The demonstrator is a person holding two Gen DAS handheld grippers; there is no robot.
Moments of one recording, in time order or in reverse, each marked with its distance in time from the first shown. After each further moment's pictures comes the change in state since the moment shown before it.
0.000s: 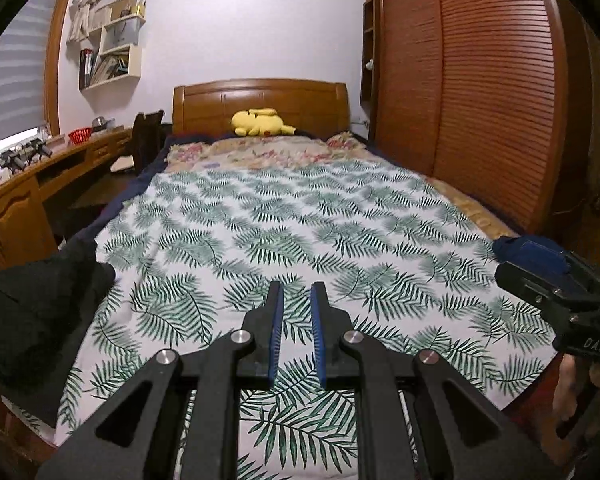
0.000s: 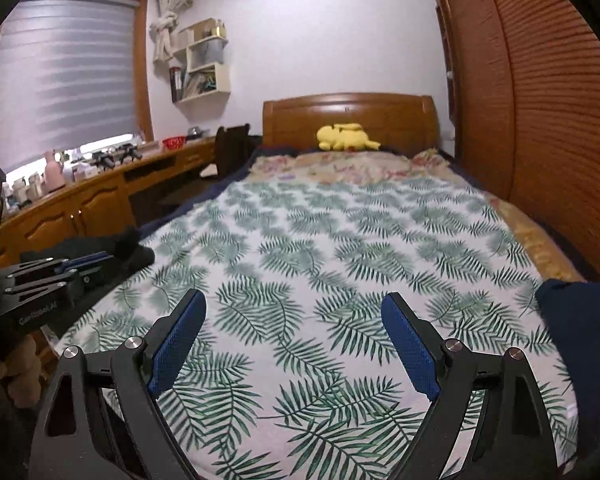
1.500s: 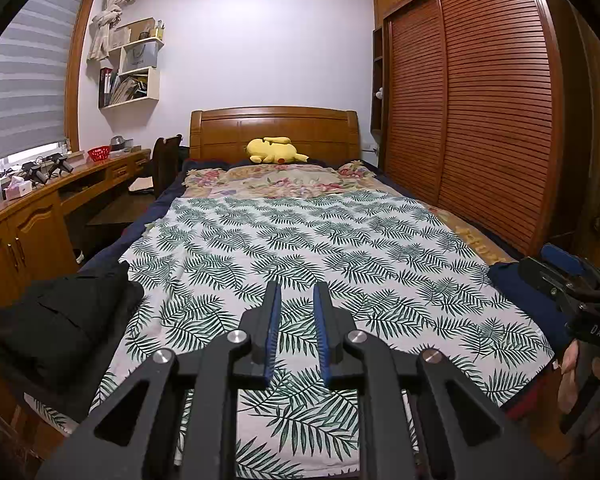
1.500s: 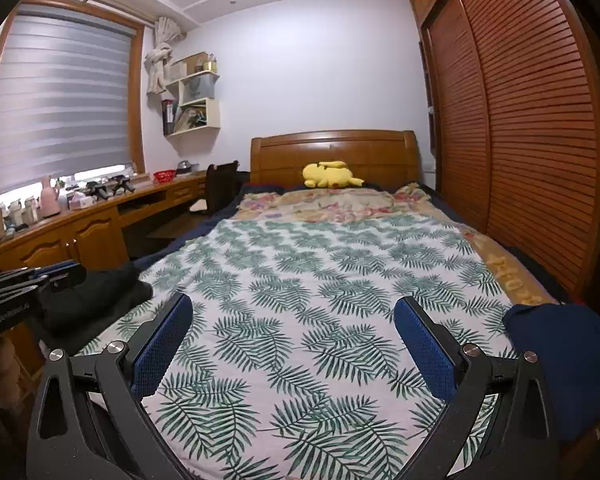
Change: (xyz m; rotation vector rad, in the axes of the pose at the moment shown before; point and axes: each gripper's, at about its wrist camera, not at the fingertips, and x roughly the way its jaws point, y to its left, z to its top) left arm -0.063 0.006 0.010 -0.022 -0.082 0.046; right arm -0.061 0.003 0.018 0.003 -0.121 -0.055
